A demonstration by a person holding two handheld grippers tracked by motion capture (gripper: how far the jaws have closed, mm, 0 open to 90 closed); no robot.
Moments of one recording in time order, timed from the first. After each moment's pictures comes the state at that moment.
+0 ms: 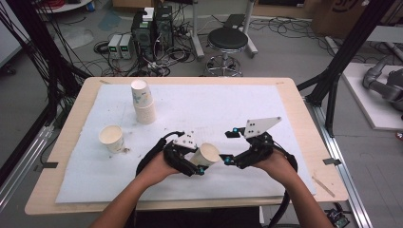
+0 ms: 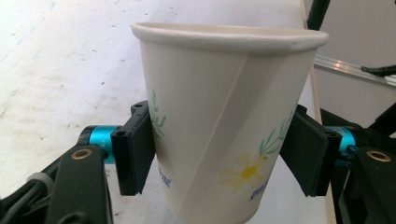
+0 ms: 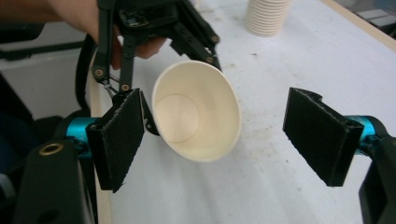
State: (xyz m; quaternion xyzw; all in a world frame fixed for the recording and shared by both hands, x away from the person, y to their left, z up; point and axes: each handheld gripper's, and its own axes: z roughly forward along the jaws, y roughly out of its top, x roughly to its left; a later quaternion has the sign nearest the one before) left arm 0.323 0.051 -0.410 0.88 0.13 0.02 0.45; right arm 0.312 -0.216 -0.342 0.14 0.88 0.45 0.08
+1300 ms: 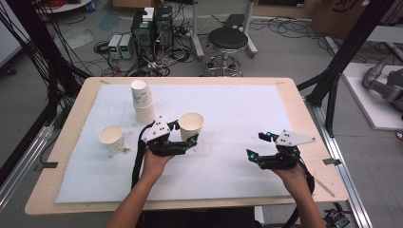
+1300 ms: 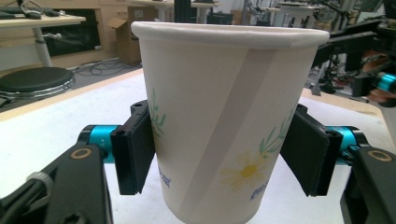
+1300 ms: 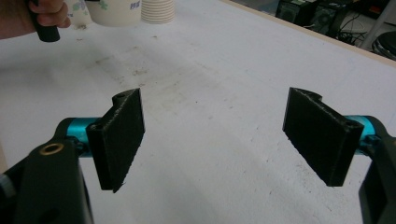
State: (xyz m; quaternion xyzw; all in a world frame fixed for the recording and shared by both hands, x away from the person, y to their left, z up) left arm 0.336 0.092 -0.411 0.71 0.25 0.18 0.63; right arm 0.297 -0.295 -0.388 0.29 0.81 0.48 0.19
